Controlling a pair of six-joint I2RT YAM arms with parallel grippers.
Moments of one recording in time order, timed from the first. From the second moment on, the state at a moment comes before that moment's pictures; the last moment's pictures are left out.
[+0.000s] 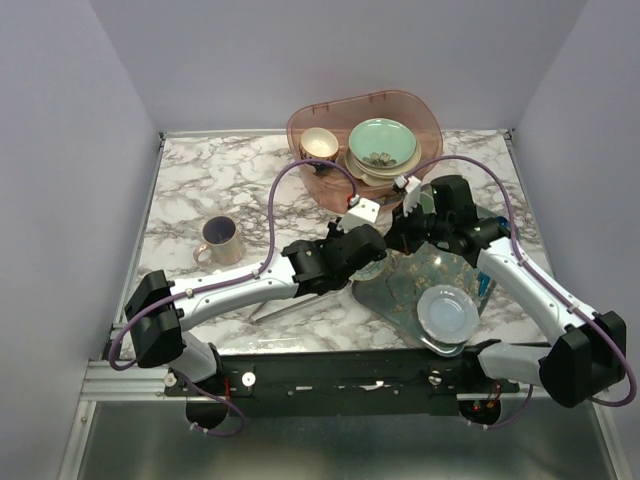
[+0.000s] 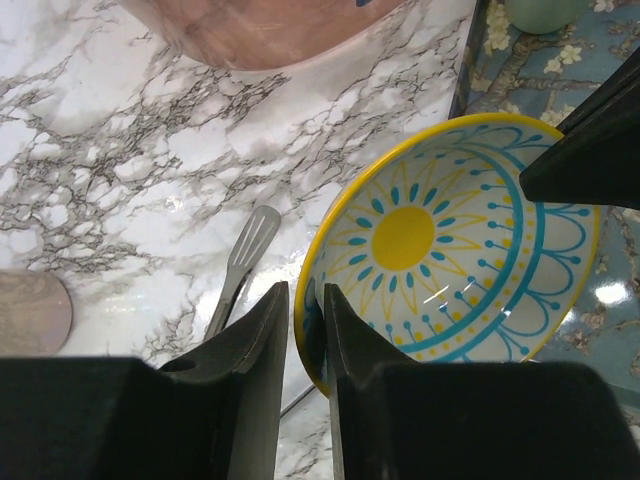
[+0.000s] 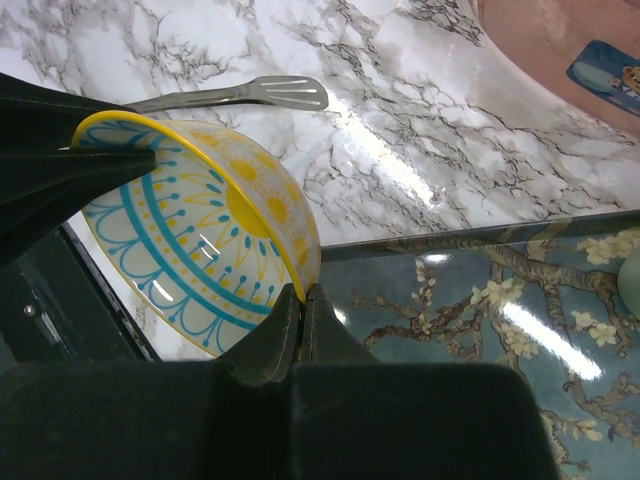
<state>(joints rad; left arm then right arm) -1.14 1.52 1.27 -0.56 -0.69 -0.42 0.40 1.24 0.98 -0.44 -0.54 -0.08</state>
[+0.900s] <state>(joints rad) -0.84 1.45 1.30 -0.56 -0.45 -0.34 0.31 1.11 0.96 -0.43 -0.80 -0.16</state>
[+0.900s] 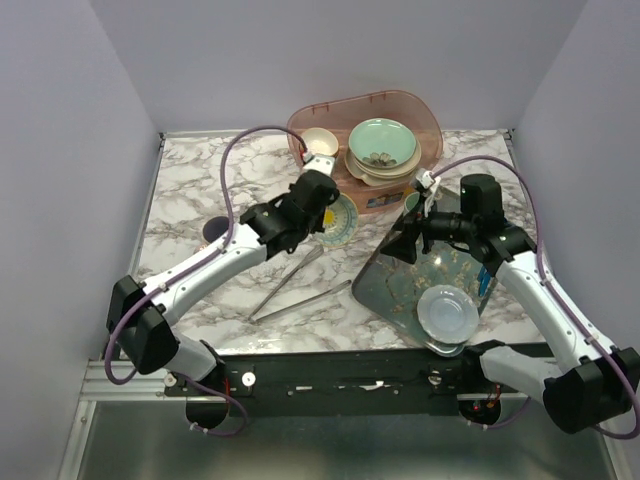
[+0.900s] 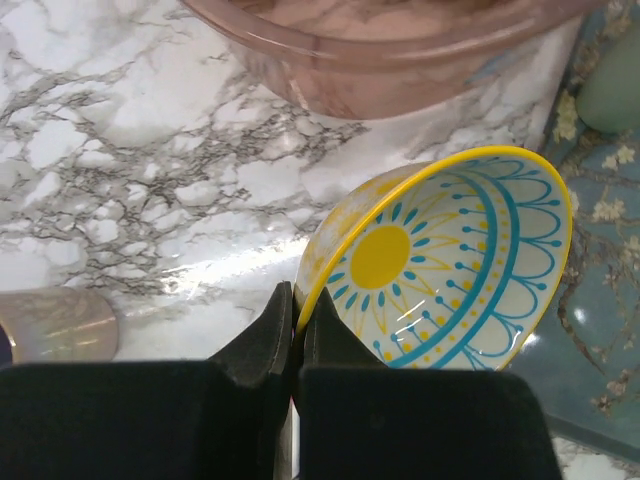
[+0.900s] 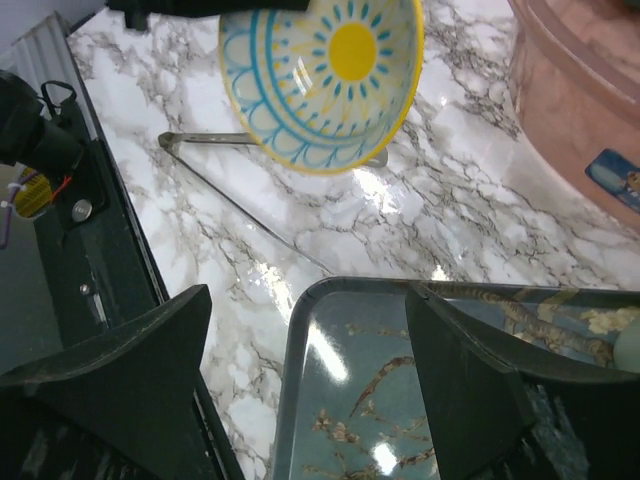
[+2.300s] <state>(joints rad) -0.41 2.33 2.39 -0.60 -0.26 -0.44 0.23 1.02 0.96 -0.43 -0.91 -0.19</state>
